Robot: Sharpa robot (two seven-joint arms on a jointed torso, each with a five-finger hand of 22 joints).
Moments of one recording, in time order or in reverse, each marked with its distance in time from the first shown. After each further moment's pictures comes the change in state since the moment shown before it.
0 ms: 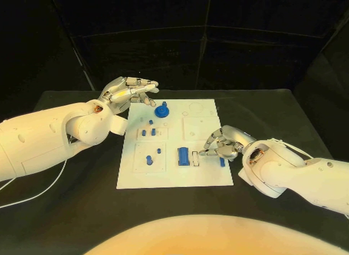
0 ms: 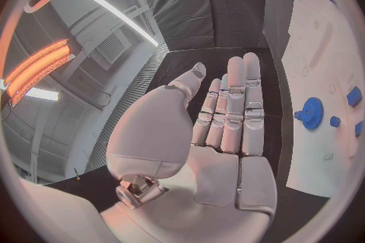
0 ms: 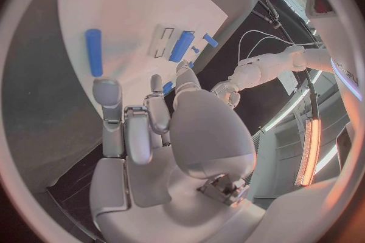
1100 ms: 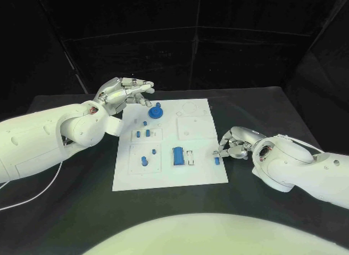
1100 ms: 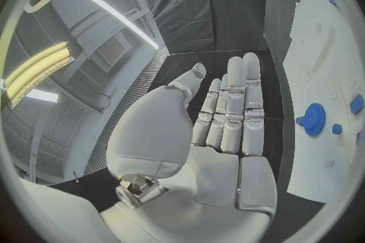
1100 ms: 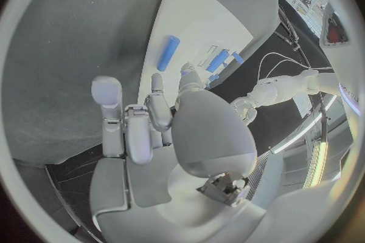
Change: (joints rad) left arm 0.000 -0.005 -0.006 0.002 0.000 0.003 0.000; left_hand -0.004 0.004 -0.004 0.004 0.000 0.000 0.000 0.000 0.000 -0.004 0.004 0.000 0.000 0.000 0.000 0.000 0.002 0.000 0.000 0.000 0.000 -0.003; right arm -0.003 -0.039 -0.001 -0.054 -0.137 0.135 -0.086; right_hand -0.052 -0.013 -0.055 0.041 0.038 0.051 -0.014 -0.029 -0.005 -0.003 0.003 -0.008 -0.024 0.000 0.007 0.000 0.000 0.000 0.000 0.007 -0.003 0.000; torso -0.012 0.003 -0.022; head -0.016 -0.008
